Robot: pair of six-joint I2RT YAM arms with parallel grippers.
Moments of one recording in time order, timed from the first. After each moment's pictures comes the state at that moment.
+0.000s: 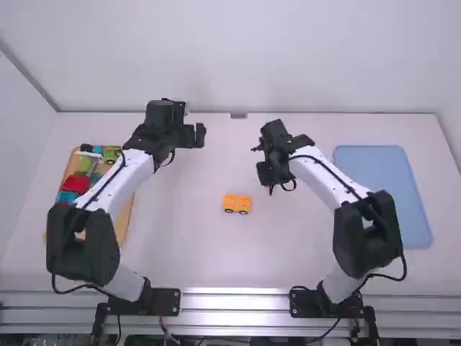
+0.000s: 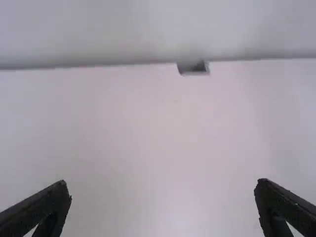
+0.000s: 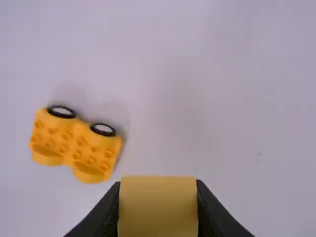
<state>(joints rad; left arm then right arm) -0.15 1.60 1.21 -0.25 0.12 -0.13 0.42 1.78 1.32 -0.90 -0.07 0.16</state>
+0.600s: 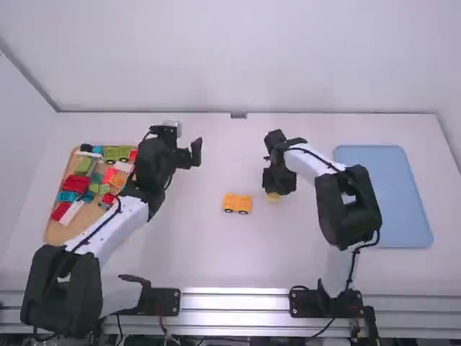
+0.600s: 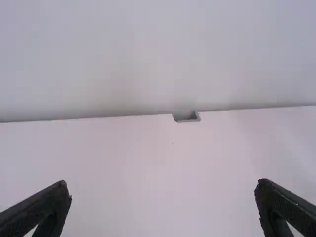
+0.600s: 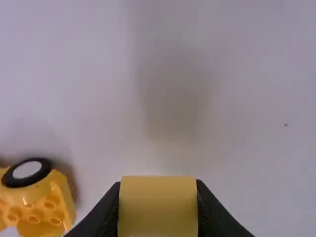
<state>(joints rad) -0.18 1.34 0.71 0.33 0.05 -0.13 0.35 1.99 1.32 -0.89 -0.09 0.44</state>
